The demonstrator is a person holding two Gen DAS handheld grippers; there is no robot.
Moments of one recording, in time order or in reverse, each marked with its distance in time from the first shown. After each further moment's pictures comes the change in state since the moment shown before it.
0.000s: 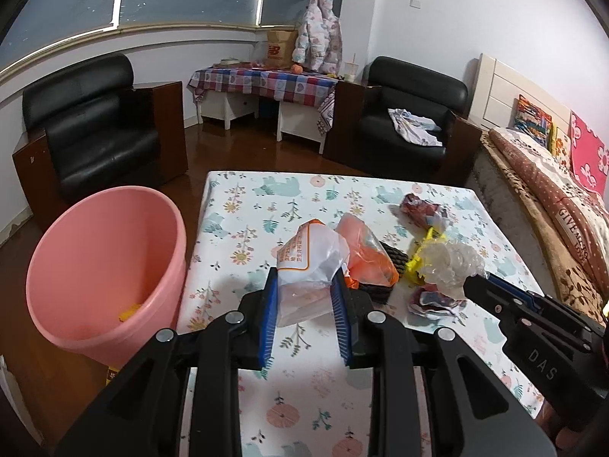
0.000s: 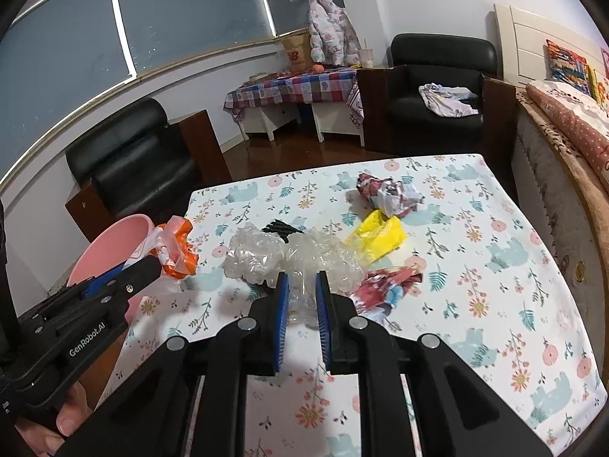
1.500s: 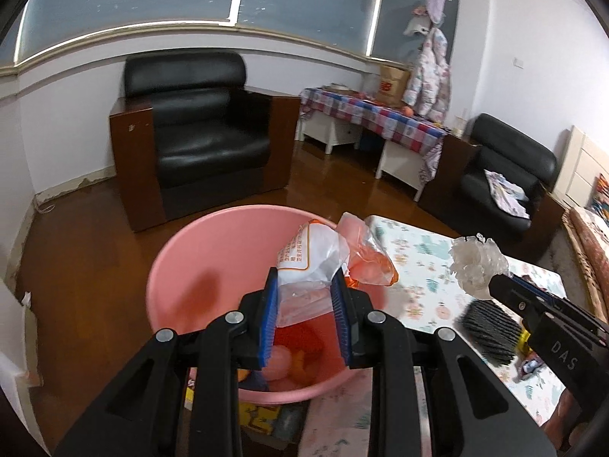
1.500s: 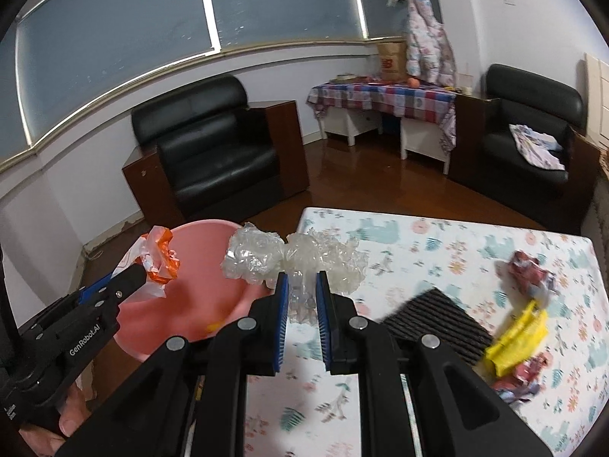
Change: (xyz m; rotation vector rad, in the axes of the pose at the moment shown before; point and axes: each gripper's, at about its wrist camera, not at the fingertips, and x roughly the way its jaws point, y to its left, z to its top) left arm -0.034 0.133 0.014 -0.261 -0.110 0.298; right arm 0.060 0.141 0.042 -0.231 0.002 0.220
